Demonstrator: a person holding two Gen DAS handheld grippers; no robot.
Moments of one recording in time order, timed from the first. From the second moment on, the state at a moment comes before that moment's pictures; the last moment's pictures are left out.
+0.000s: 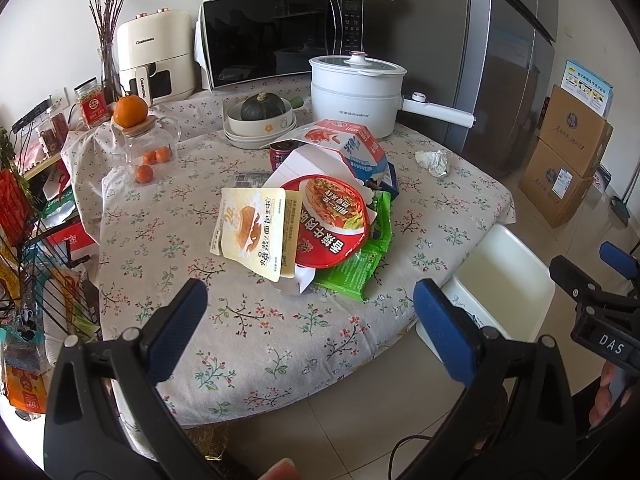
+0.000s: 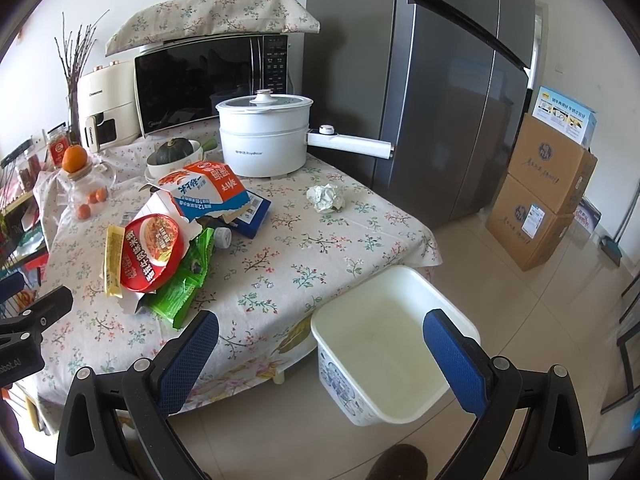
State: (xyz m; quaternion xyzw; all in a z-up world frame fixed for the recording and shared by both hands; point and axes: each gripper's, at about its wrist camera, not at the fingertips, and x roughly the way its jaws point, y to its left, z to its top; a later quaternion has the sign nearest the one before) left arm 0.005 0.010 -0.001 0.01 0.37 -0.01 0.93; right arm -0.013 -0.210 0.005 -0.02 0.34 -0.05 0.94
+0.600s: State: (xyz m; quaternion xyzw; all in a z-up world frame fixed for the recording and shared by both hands) left arm 0.005 0.011 -0.003 0.01 0.38 -0.01 0.93; right arm -0.013 -0.210 0.006 -0.02 0.34 -0.05 0.94
